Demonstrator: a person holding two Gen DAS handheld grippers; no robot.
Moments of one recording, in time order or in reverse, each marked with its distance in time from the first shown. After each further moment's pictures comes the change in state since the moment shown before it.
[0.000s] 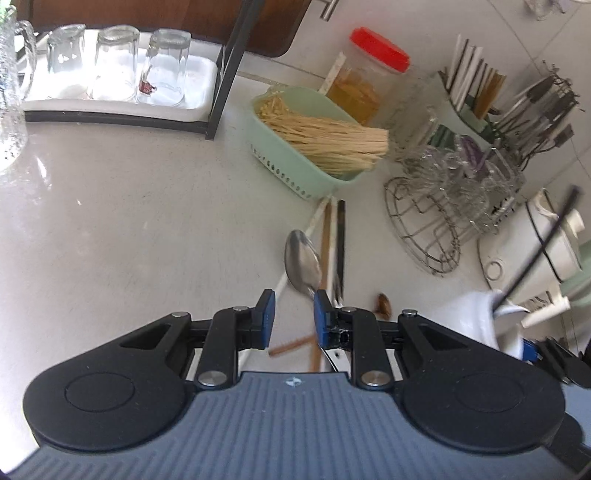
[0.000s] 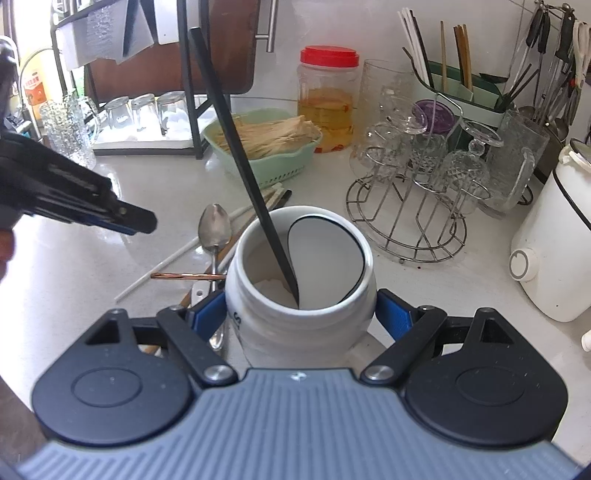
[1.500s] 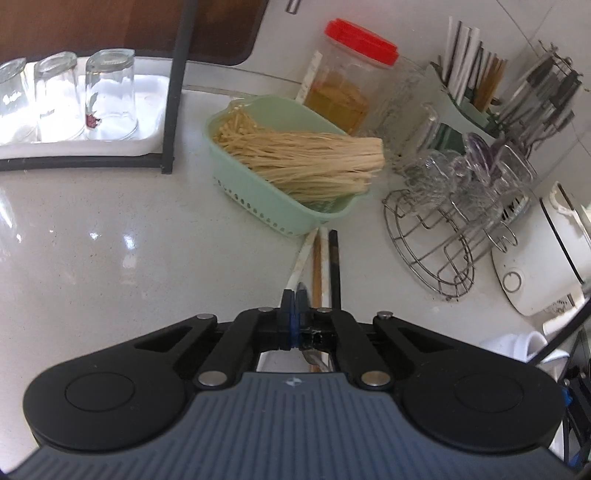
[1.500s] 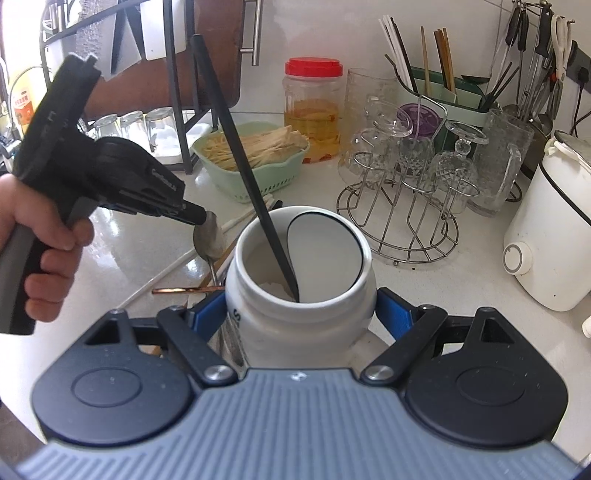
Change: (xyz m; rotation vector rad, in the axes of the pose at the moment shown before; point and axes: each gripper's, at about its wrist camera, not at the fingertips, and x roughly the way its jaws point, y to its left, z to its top) left arm 0.054 -0.019 0.028 0.104 -0.037 -0.006; right arm -0.002 0.005 -0.008 0.048 -0.054 -0.035
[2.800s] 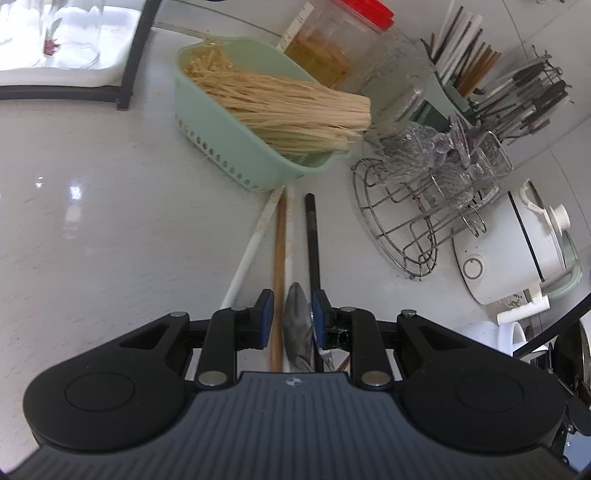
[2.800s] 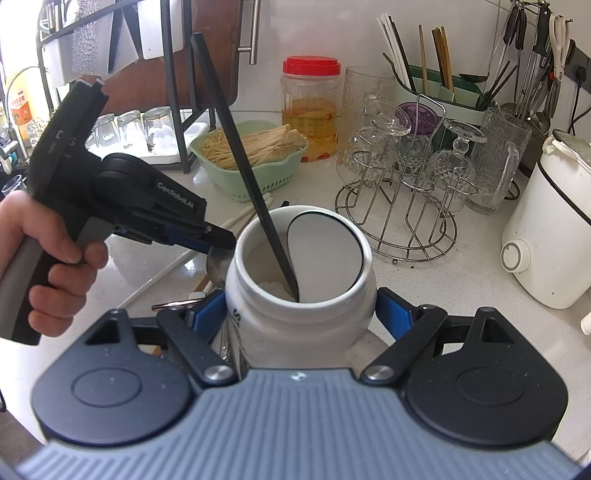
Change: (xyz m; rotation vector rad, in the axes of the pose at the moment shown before) left arm 0.031 0.012 -0.005 -0.085 0.125 -0.203; right arm 0.000 0.001 0.000 0.003 0.006 -0.007
